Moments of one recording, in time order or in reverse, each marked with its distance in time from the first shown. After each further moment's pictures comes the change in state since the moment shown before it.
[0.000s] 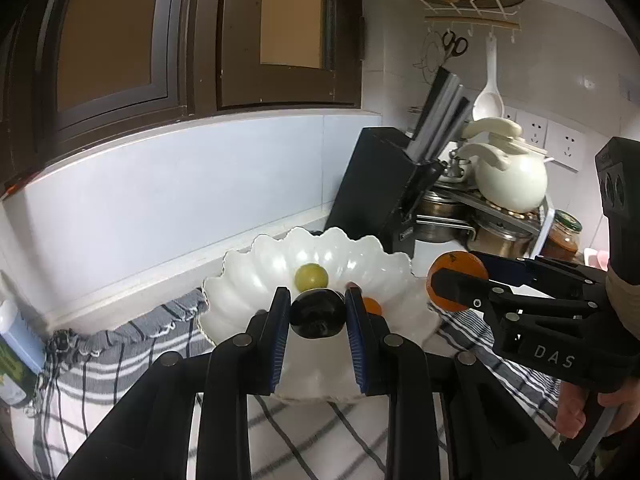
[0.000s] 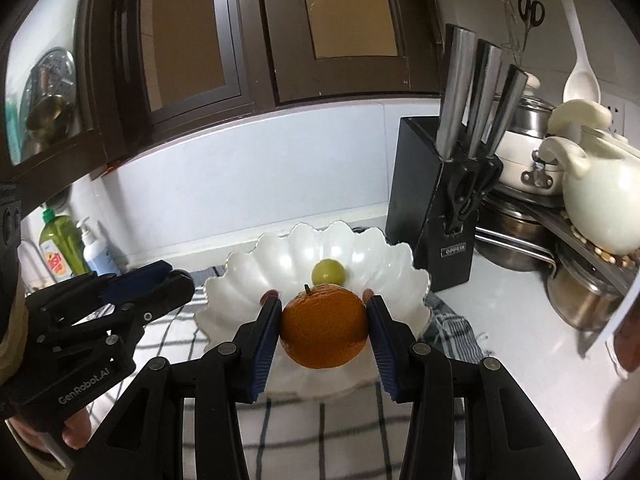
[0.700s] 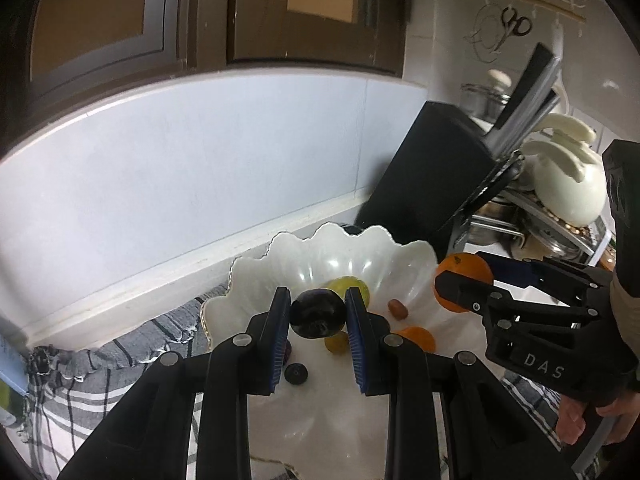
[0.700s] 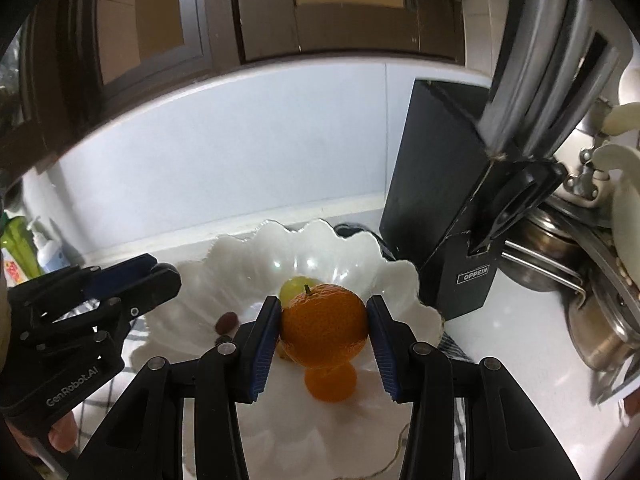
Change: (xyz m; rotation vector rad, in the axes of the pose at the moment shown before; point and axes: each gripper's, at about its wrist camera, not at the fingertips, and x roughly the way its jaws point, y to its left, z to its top) left arm 0.099 0.036 0.031 -0.061 0.127 0.025; right arm 0.104 -0.021 0.039 -0.014 0.140 -0.038
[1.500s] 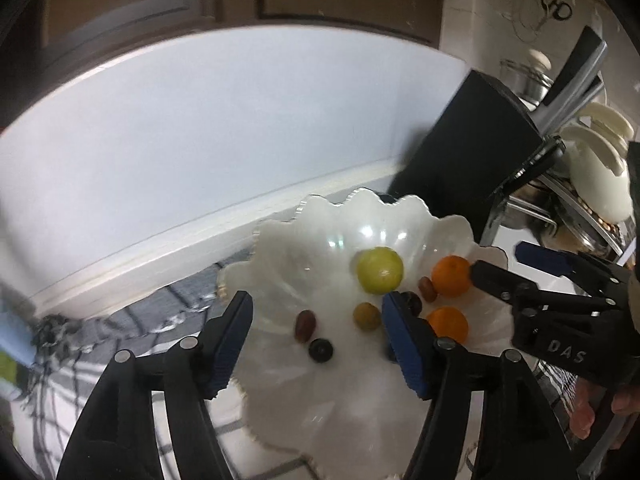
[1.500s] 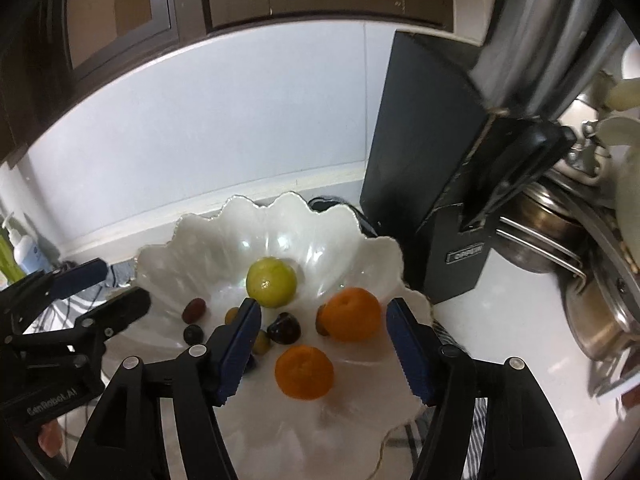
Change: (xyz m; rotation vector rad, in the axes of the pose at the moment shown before) left arm 0.010 0.011 -0.010 -0.058 0.095 0.108; right arm 0.021 -0.012 -0.001 0.030 0.076 -0.059
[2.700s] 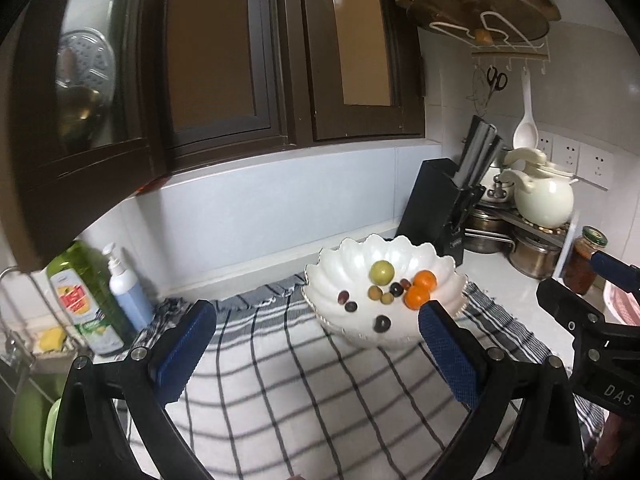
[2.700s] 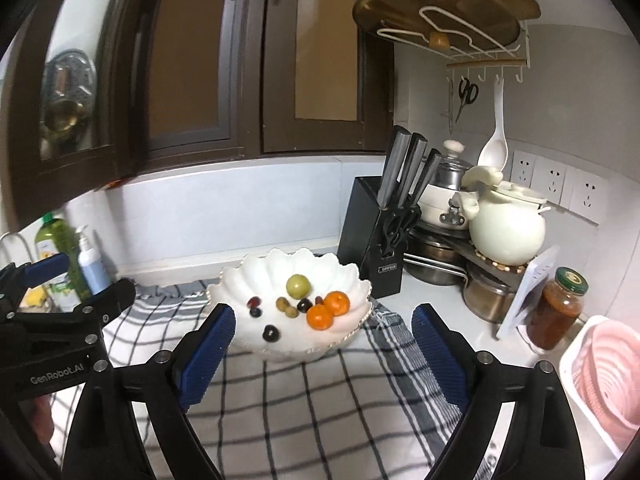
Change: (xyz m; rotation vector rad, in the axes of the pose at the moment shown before) left arm -0.242 -0.008 -0.107 0.013 -0.298 0.147; right arm -0.257 0.065 -0.122 -0.018 -0.357 -0.133
